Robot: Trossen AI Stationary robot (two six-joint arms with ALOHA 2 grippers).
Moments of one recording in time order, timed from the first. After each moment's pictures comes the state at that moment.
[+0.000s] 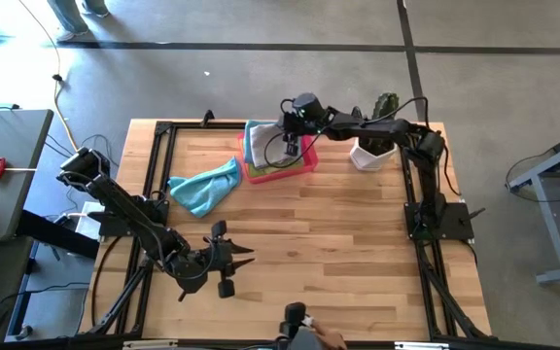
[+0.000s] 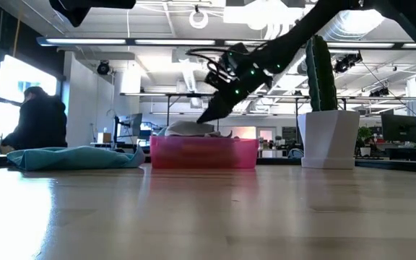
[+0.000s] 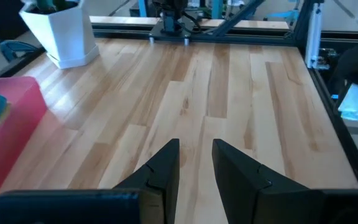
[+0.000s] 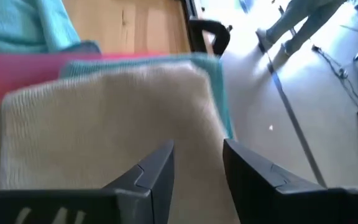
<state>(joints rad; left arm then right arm) -0.60 1.42 0.84 -0.03 -0.83 -0.45 -0.56 2.01 1.42 0.03 -0.19 -0.53</state>
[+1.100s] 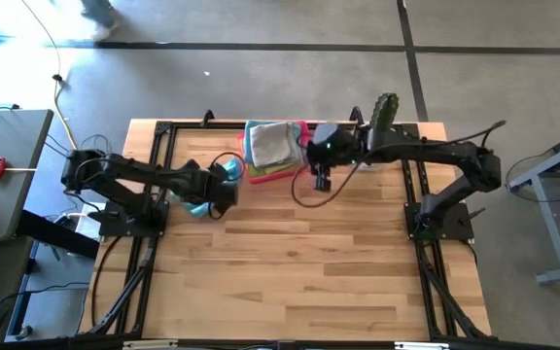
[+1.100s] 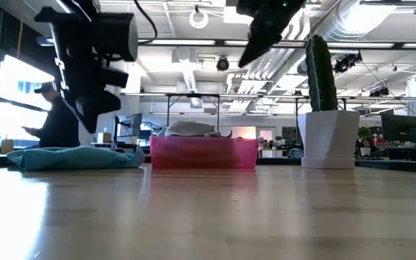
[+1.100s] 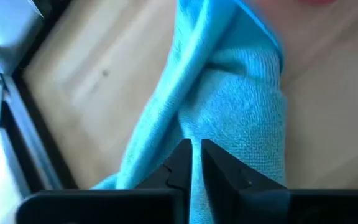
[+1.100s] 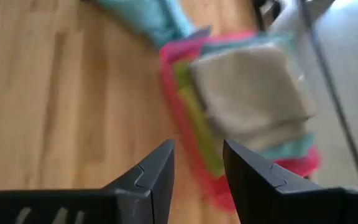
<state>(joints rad) 0.16 1.42 0.81 -0.96 -0.59 -0.74 -0.22 1.51 1.37 -0.69 0.08 -0.25</state>
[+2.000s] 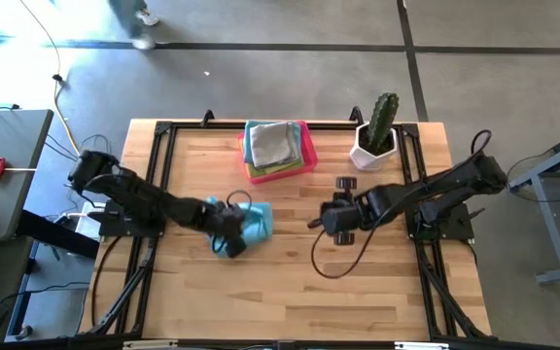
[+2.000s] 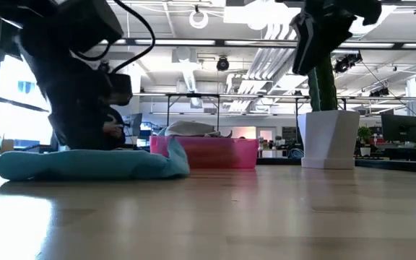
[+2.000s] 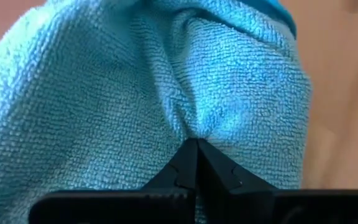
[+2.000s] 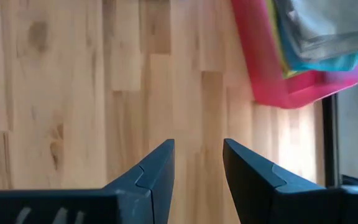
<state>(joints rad) -0.12 1.51 0.59 -0.15 -0.17 -0.76 0.28 1.51 1.27 -1.02 0.47 0.17</state>
